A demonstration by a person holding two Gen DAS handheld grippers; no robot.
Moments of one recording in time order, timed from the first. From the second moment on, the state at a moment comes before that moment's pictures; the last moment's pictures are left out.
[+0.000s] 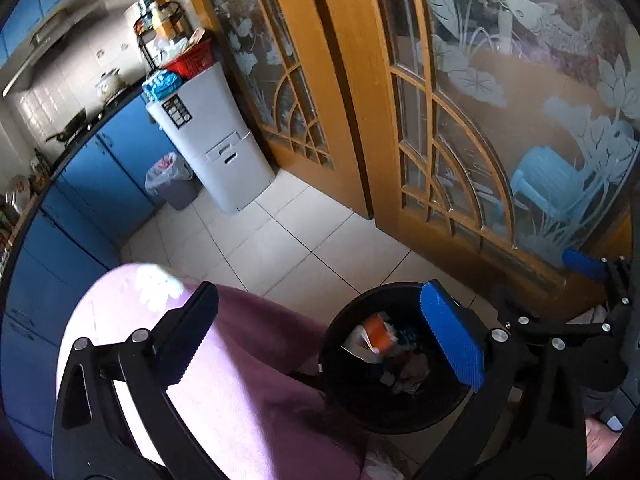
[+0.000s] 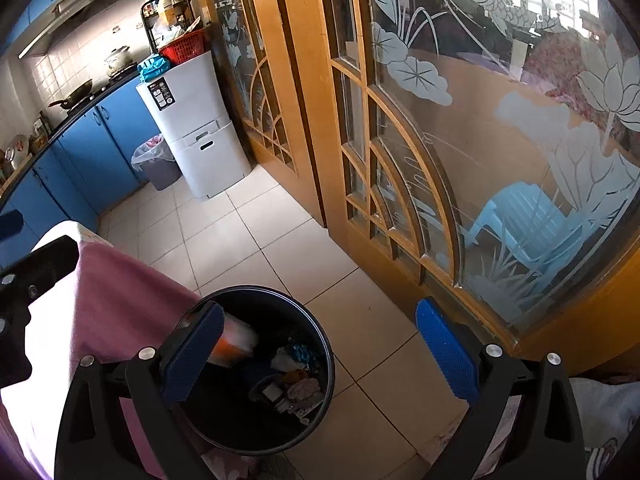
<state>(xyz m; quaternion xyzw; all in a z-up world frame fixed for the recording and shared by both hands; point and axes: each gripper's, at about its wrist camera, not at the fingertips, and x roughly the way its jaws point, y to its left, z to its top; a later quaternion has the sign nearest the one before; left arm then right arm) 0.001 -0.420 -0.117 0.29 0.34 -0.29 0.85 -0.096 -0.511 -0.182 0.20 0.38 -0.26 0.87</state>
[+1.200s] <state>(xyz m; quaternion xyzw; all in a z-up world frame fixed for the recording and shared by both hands) 0.197 -0.015 -0.189 0.02 0.52 -0.01 0.86 0.141 -0.197 -0.141 0.00 0.41 -0.01 0.91</state>
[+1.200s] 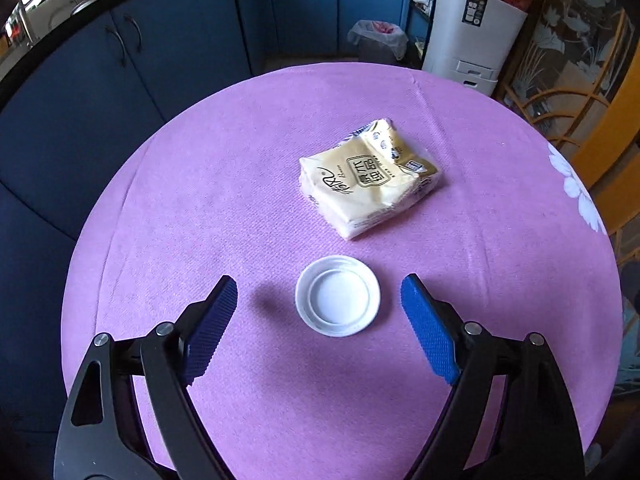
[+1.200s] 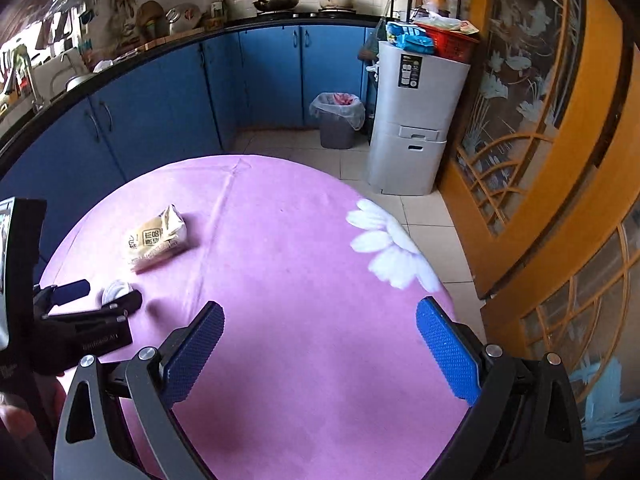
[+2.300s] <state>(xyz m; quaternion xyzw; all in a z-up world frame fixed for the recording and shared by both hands) 0.175 0.072 -0.187 -0.04 0.52 0.00 0.85 0.221 -0.072 -0.159 -0.05 0.44 0.10 0.89</state>
